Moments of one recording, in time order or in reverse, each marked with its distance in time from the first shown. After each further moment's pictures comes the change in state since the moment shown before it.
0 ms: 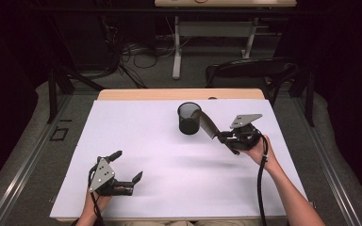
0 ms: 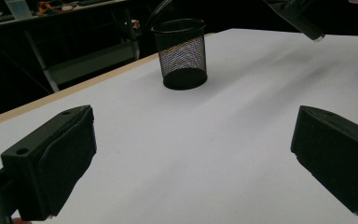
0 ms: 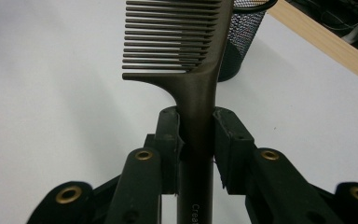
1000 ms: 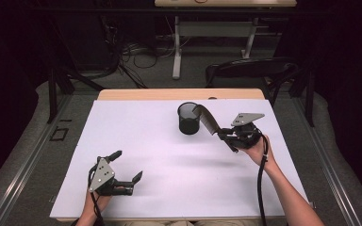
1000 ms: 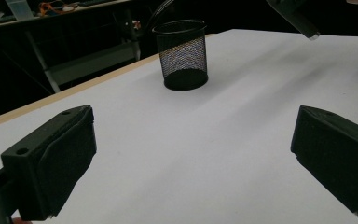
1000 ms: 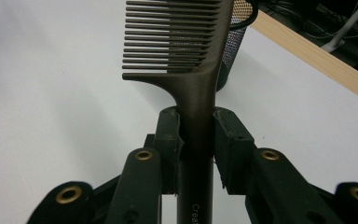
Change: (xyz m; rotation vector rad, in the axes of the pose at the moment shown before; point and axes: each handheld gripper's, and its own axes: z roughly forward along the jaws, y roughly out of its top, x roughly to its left) left arm 0.000 0.000 0.000 -0.002 0.003 0.000; right arm -0.001 0.002 -0.001 -0.058 -0.045 0.032
